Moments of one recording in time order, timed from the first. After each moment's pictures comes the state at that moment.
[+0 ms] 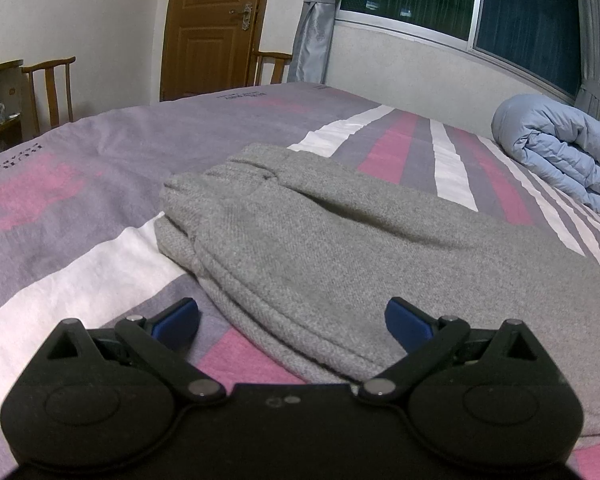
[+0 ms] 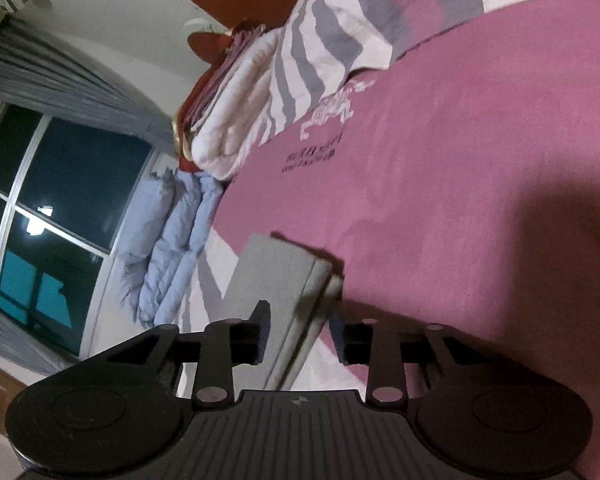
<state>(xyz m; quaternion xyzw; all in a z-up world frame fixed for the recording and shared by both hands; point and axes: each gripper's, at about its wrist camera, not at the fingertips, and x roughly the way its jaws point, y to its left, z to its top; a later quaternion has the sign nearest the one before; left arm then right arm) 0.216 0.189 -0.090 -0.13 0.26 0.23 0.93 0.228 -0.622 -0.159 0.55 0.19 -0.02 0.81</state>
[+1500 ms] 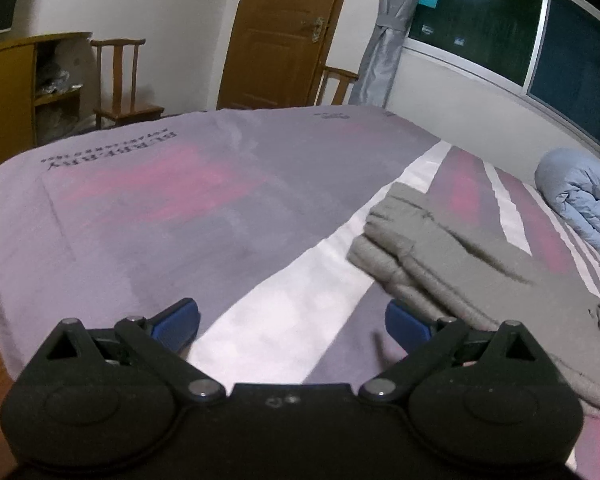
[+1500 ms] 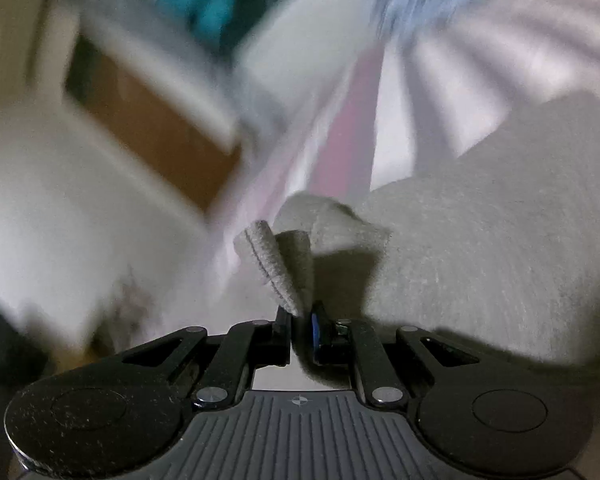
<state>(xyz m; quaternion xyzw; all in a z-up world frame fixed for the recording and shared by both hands) 0.110 0.269 -0.073 -0.19 0.23 0.28 0.91 0.263 -0.183 -0.105 0.24 0.35 0.37 0.83</state>
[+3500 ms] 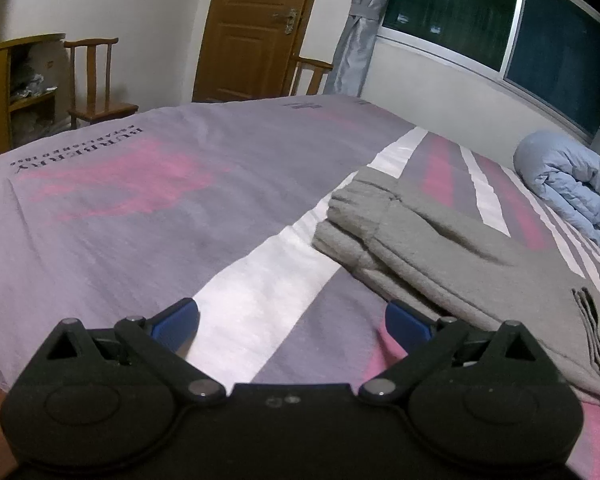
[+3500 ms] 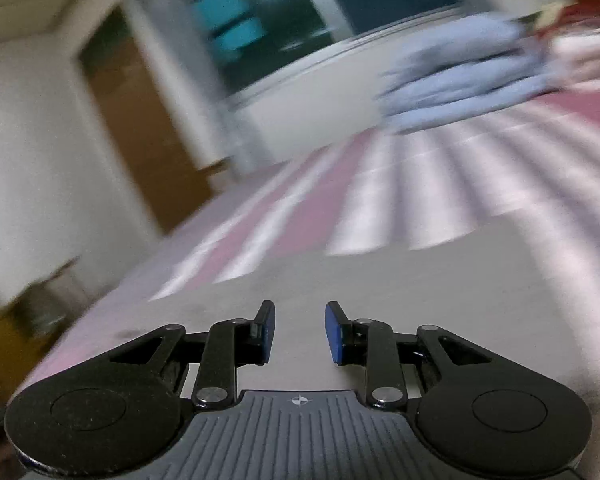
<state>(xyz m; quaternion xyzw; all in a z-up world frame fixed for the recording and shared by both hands) 0.125 0.255 -0.077 -0.18 0.24 0.25 0.92 0.233 -0.257 -0.068 0.19 0.23 0.25 0.92</state>
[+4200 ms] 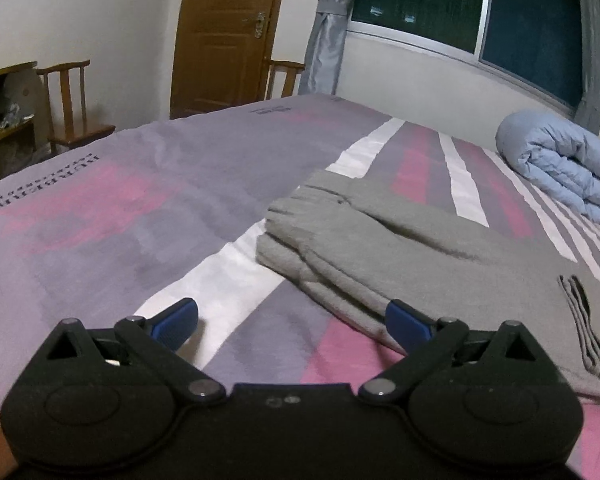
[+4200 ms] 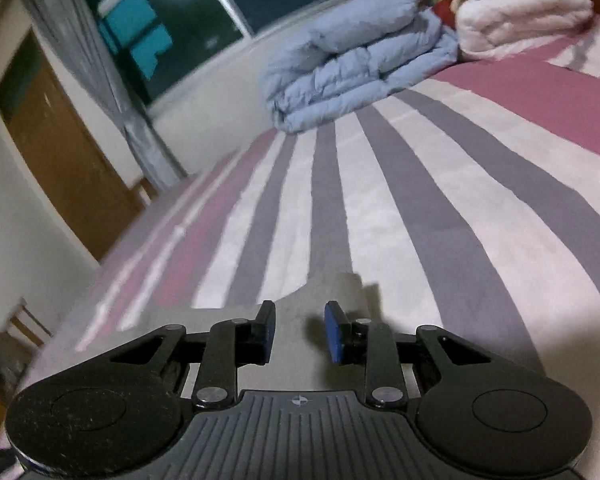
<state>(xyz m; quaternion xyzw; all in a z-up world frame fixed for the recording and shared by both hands) 0.156 0.223 -0.065 -0.14 0.25 0.23 0.93 0.333 -0.321 -0.077 0.22 0.29 0.20 0.91</state>
